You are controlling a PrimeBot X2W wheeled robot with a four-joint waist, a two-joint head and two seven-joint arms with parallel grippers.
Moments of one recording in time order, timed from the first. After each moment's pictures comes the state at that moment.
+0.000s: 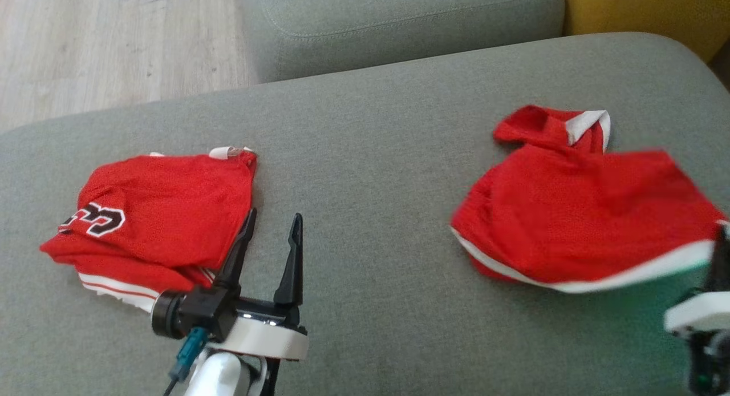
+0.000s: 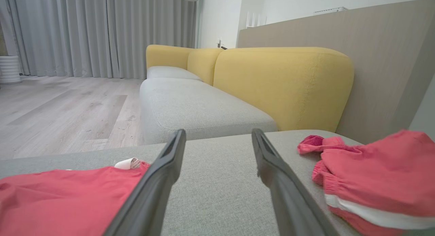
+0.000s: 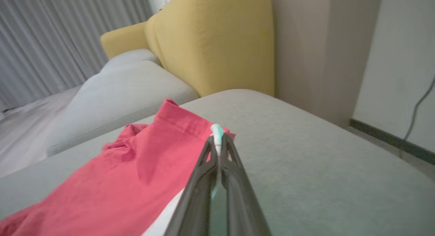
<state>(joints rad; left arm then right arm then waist) -0.12 0.05 -0.33 0.22 -0.23 -0.01 -0.25 -0.09 -0.04 -0.37 0.31 0.19 0.13 -0.09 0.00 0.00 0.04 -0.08</state>
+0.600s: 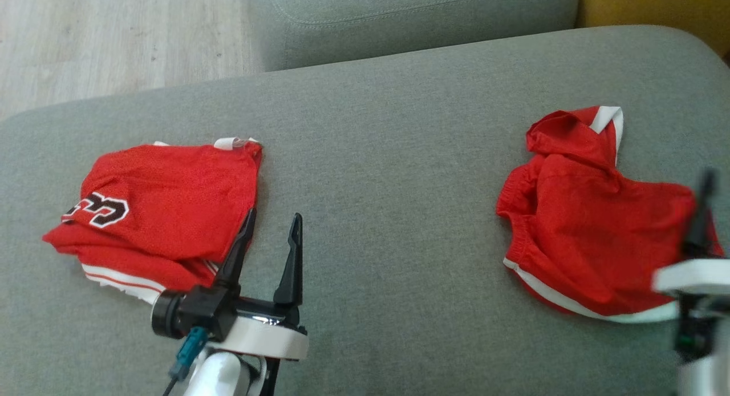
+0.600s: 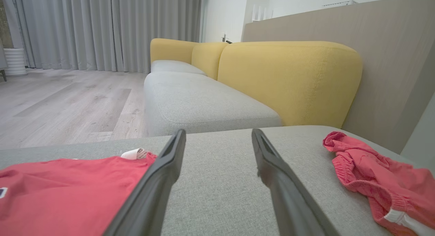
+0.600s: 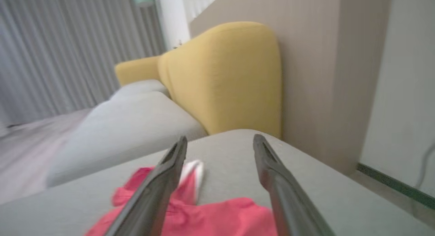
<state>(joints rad) -0.12 0.05 -0.33 0.22 -0.23 -0.01 -0.25 -0.18 -0.04 -0.42 0.31 0.10 0.13 -0.21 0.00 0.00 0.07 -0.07</state>
